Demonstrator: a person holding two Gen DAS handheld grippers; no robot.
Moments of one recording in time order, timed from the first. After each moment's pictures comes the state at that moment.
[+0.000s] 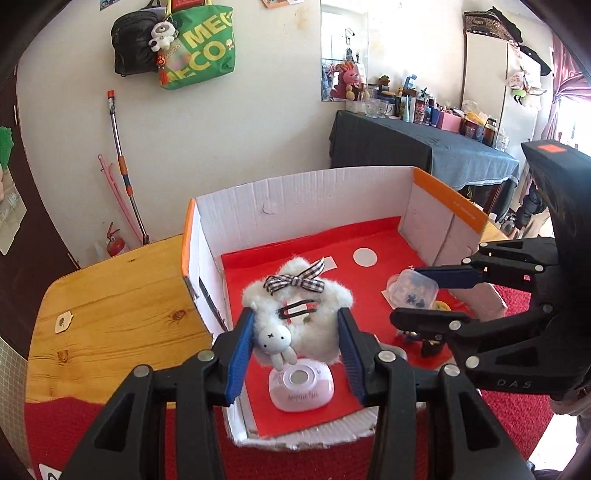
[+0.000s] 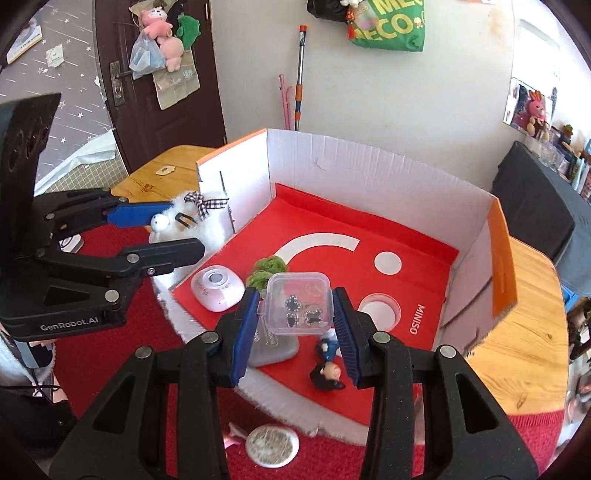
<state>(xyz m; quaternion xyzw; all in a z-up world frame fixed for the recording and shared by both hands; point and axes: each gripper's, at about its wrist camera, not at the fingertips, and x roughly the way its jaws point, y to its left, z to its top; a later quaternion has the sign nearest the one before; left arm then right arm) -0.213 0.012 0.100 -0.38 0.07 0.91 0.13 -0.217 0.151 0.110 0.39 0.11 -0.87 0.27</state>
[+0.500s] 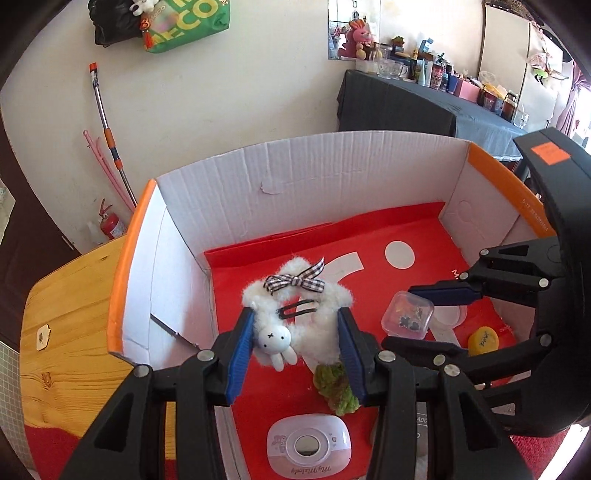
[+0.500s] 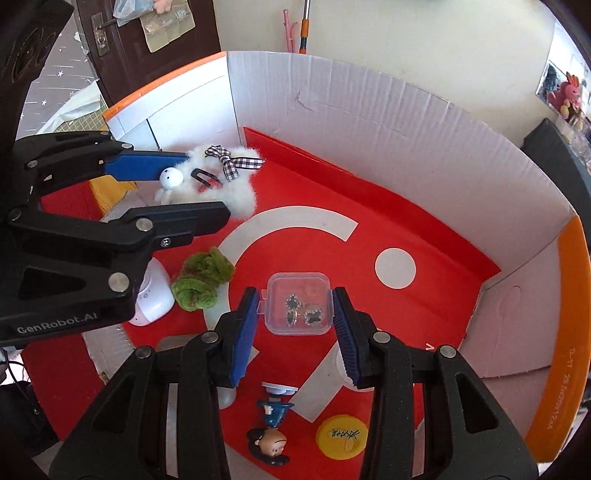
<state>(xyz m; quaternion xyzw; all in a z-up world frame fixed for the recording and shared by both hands) -0.286 0.031 0.062 -0.45 0.08 0.88 0.12 -0.290 0.136 0.063 0.49 0.15 -0.81 0.27</state>
